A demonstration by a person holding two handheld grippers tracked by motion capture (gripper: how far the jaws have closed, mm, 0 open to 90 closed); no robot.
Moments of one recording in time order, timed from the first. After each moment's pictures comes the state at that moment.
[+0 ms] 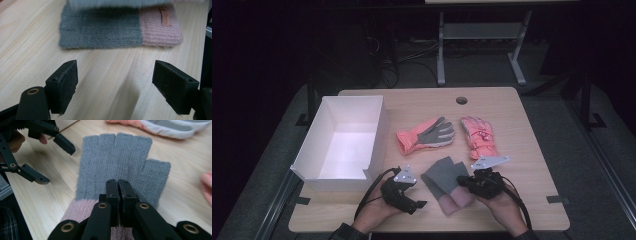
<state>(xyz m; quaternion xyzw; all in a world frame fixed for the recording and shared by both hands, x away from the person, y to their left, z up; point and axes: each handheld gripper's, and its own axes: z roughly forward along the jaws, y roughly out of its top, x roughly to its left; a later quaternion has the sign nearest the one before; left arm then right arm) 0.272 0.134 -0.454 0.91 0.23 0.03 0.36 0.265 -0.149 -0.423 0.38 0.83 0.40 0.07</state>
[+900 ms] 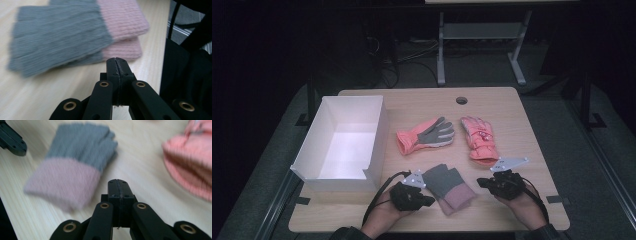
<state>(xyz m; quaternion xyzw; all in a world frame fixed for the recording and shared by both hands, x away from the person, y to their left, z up) 0.258 0.108 -0.446 0.90 0.20 -0.03 0.38 0.266 -0.204 -0.435 0.37 0.85 0.36 0.09</state>
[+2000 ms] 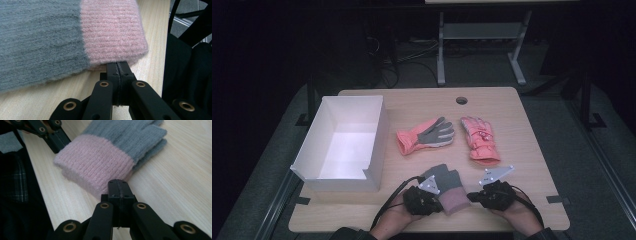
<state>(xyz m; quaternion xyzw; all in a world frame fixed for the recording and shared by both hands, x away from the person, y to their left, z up) 0.256 0.077 -0.462 0.92 0.18 -0.05 0.35 0.251 -0.180 -0.446 0.30 0.89 0.35 0.02</state>
